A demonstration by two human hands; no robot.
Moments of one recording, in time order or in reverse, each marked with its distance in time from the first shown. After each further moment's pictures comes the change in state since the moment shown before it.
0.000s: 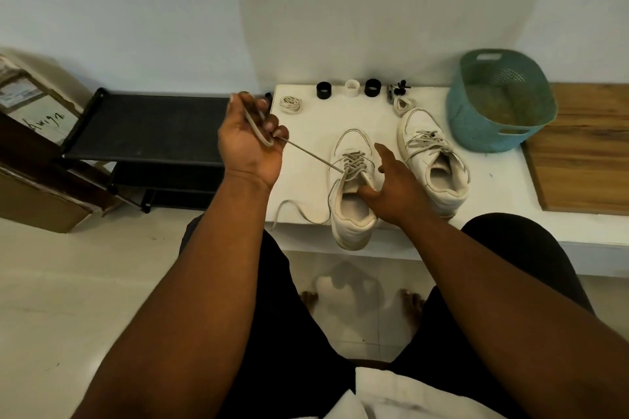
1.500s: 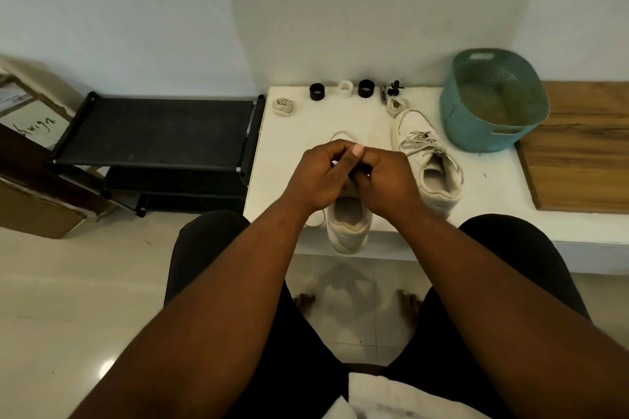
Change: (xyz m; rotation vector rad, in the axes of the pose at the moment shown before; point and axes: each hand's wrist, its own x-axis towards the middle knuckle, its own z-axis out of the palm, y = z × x) left_hand -0.016 -0.086 -0.004 1.366 -0.518 0.156; right_hand -0.012 -0.054 -0.033 0.102 0.152 -0.341
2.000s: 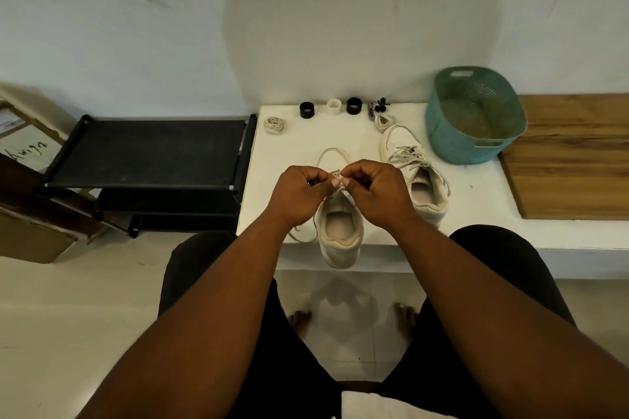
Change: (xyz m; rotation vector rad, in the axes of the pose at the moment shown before) left_hand 0.001 -0.012 -0.010 -0.017 0.040 -0.223; right_hand 0.003 0.021 -0.001 0.200 0.008 0.186
